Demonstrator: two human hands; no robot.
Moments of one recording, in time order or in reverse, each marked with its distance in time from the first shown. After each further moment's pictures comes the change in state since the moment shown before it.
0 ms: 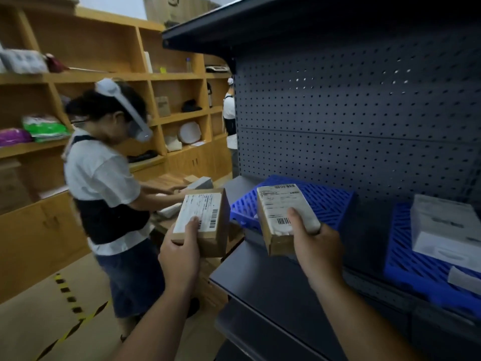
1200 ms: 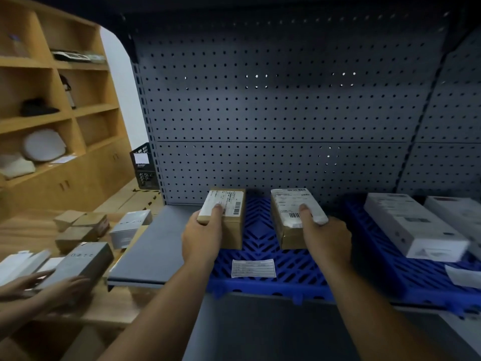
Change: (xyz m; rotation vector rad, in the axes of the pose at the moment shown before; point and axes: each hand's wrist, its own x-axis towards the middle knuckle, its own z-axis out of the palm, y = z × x) left_hand 0.145 -0.024 0.218 0.131 -0.682 -0.087; right_hand 0.143 0.018 0.034 -0.417 0.596 0.149
